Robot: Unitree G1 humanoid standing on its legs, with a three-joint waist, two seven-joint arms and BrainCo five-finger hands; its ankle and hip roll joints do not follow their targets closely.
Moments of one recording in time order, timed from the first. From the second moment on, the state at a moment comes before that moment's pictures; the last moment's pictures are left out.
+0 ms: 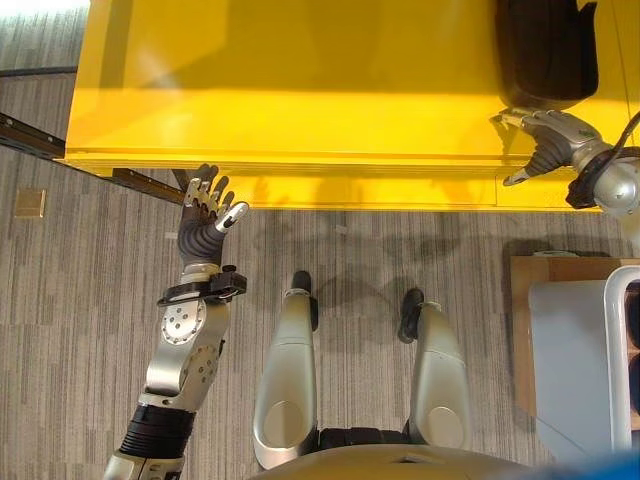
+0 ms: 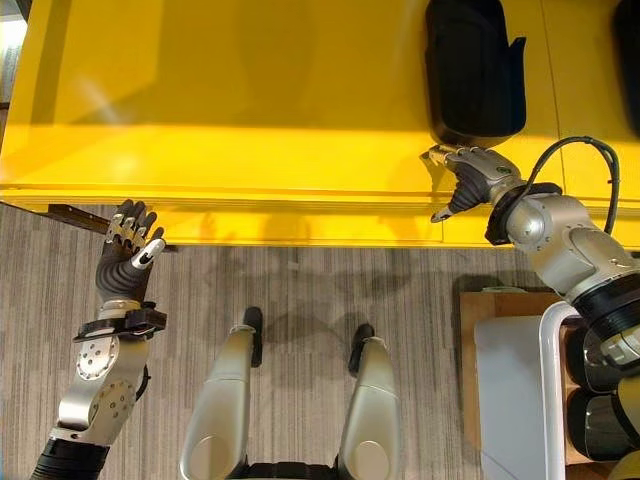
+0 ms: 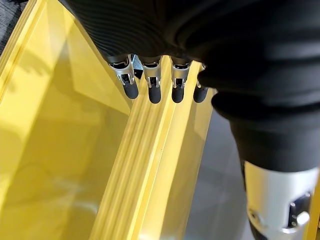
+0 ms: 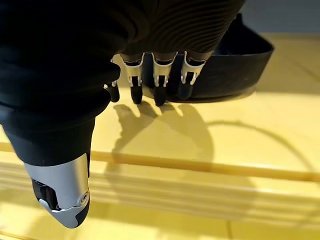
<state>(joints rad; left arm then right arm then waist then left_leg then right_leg) 0.00 0.42 -0.03 -0.19 -0.64 -0.18 0.24 -0.86 -1.18 0.67 0.35 -0.26 -0.02 0.07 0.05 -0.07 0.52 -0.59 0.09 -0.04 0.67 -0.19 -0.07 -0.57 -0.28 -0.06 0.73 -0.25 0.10</state>
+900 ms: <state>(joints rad) -0.01 0.44 -0.04 -0.19 -0.66 -0.20 0.24 -1.01 -1.09 0.76 0.62 -0.30 0.03 0.04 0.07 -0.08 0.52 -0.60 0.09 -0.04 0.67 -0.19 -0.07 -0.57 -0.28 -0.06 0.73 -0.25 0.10</state>
